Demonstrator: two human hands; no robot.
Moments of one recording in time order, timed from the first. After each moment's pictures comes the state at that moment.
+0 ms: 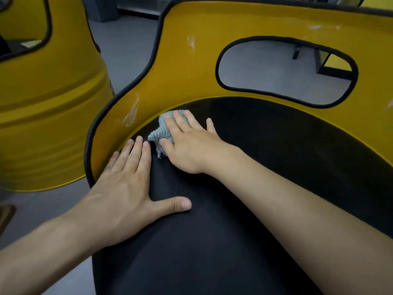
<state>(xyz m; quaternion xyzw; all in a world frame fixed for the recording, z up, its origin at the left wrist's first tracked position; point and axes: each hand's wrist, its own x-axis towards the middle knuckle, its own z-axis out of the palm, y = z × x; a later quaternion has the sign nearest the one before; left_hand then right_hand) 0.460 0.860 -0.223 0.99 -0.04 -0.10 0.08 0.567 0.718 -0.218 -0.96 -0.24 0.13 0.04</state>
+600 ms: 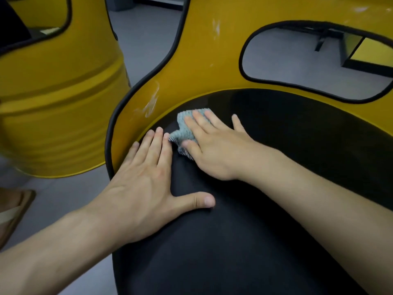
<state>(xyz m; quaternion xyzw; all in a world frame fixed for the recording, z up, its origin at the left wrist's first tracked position) 0.460 0.862 -0.229 0.99 -0.05 -0.11 0.07 0.552 0.707 -0.215 -0.96 -0.25 0.14 0.01</state>
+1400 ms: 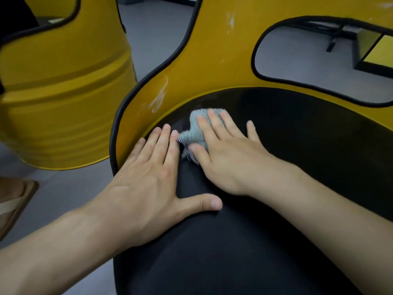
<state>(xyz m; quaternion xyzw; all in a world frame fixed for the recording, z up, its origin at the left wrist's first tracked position) 0.459 0.866 -0.233 0.99 -0.05 -0.09 0.06 0.534 0.708 -0.217 -0.97 -0.22 0.13 0.02</state>
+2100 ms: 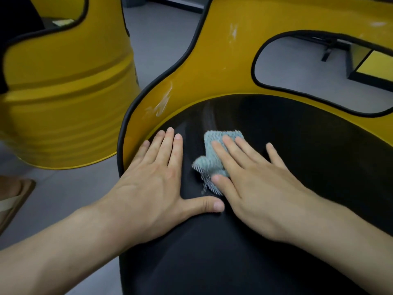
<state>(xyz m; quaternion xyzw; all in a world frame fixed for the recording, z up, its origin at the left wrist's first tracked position) 0.459 0.865 -0.231 0.99 -0.05 -0.09 0.08 0.488 0.673 -0.206 -0.96 -0.23 0.14 -0.03</state>
